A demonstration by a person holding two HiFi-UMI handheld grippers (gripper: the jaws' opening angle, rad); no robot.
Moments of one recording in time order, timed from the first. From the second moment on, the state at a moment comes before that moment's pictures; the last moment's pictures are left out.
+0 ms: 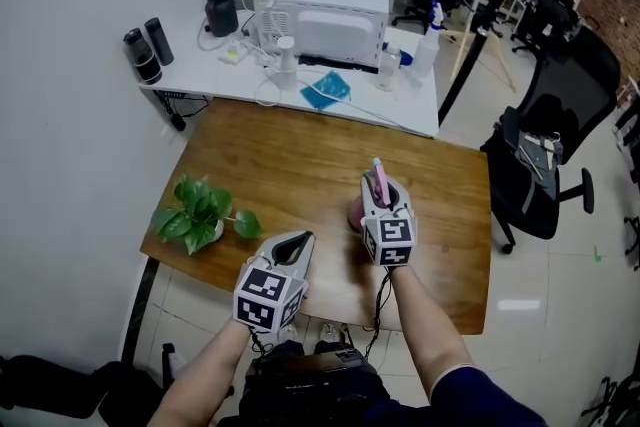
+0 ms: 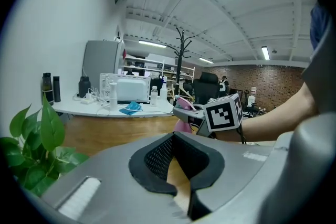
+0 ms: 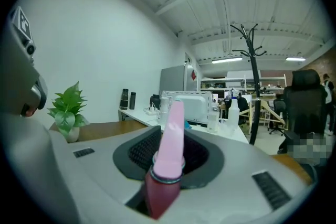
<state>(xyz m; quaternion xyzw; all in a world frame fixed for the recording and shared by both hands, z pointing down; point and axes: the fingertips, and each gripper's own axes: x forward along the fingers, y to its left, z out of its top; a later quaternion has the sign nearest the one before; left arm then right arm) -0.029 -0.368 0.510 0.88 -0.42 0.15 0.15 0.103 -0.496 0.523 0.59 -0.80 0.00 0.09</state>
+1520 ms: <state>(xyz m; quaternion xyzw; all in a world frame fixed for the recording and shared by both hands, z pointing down) -0.031 -0.372 0.518 0.89 -0.39 0.14 0.18 0.121 -0.432 0.538 0.61 -0.79 0.09 0.06</state>
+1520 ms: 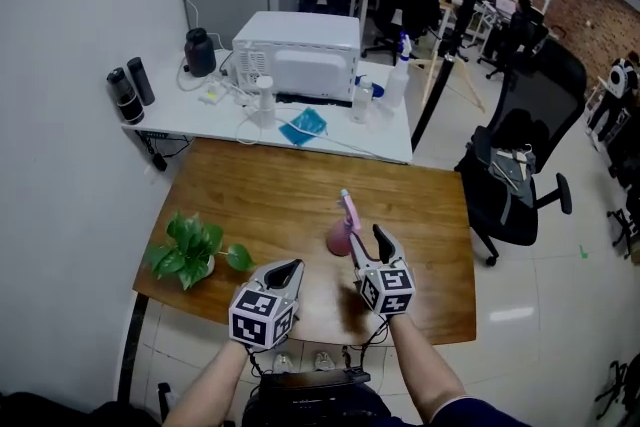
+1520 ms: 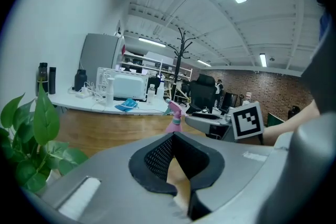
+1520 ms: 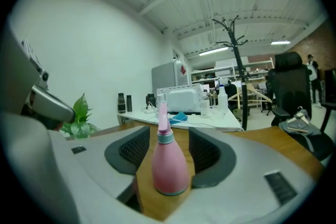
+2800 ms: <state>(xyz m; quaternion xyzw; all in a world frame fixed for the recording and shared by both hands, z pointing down) 0.014 -0.365 0.477 0.93 -0.32 0.09 0.19 0.093 -0.339 0.434 0.53 -0.85 0.08 0.03</state>
